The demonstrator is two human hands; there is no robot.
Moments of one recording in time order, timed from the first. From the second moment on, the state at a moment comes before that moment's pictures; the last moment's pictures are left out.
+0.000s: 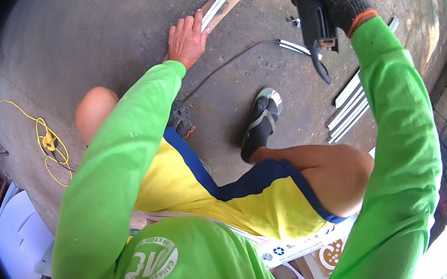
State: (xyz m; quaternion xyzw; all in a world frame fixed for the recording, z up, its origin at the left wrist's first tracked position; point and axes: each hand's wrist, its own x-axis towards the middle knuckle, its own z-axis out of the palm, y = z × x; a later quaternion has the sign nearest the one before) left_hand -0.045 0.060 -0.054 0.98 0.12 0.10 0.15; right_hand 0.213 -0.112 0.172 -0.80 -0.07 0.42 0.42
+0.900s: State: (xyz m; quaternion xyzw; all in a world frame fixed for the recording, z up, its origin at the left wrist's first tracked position) left_hand -0.043 0.062 -0.046 0.97 0.15 0.03 0.18; right_hand 0.133 -0.115 0.064 -0.82 0.08 0.40 0.40
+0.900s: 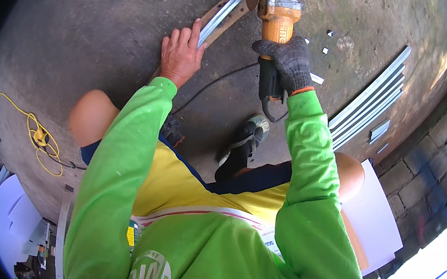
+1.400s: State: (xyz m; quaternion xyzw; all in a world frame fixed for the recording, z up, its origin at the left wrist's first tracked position) left_hand -0.042 0.059 -0.044 0.97 0.15 0.03 0.16; right_hand 0.139 -0.132 0.045 -0.85 0.03 0.40 0.33
